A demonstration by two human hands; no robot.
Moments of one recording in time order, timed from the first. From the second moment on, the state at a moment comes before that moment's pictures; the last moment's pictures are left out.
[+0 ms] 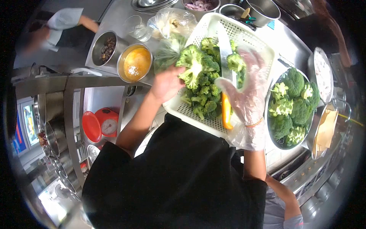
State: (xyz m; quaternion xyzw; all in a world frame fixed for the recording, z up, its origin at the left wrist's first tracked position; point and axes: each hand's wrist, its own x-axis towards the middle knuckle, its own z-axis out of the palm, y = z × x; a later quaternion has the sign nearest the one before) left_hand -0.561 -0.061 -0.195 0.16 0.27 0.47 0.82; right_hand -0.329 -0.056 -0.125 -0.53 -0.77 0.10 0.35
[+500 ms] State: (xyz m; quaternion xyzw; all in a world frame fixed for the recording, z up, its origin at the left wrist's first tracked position) left_hand -0.568 -0.053 -0.207 0.19 0.08 0.50 0.84; right_hand -0.337 -0.137 -0.165 -0.65 -0.71 0.21 0.15
